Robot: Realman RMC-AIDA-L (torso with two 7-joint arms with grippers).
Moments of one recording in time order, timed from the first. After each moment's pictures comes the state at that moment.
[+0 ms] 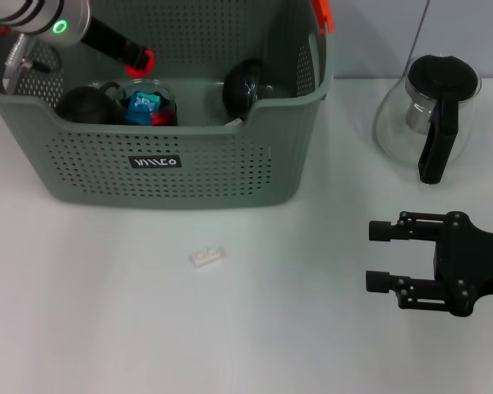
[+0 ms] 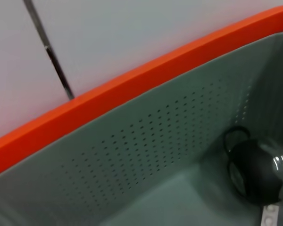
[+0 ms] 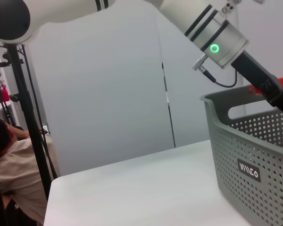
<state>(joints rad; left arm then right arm) -0.92 -2.06 1.00 0.99 2.85 1.10 -2.55 0.43 2.02 -0.87 -0.64 -1.82 -1.76 1.20</state>
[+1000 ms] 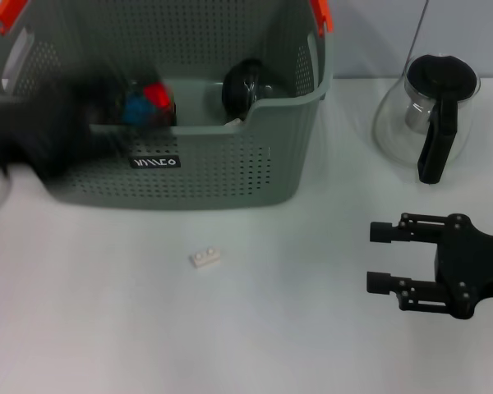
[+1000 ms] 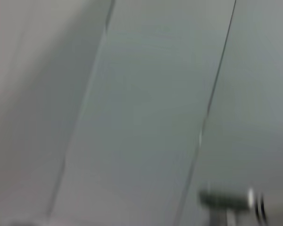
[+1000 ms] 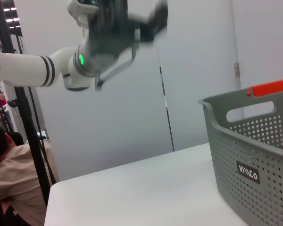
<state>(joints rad) -0.44 -2.08 0.60 1.00 1.66 2.02 -1.69 0.41 2.03 -0.85 -0.65 -1.82 -1.77 1.21</state>
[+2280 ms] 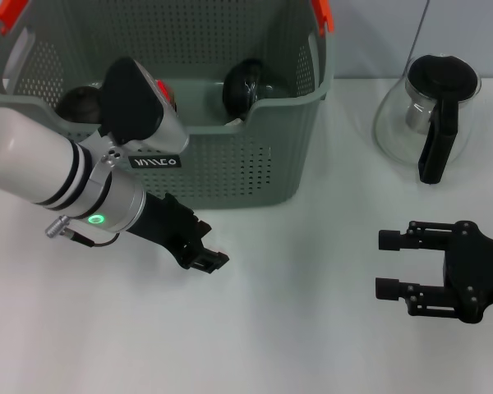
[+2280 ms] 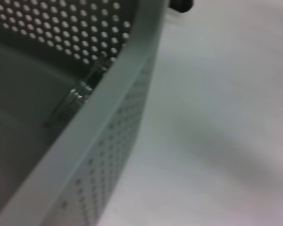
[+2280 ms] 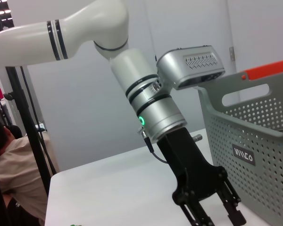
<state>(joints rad) -0.60 -2.17 1.24 1.06 2.48 1.32 -2.04 0.42 2.02 -0.84 -0.65 -1.85 -1.77 1.24</state>
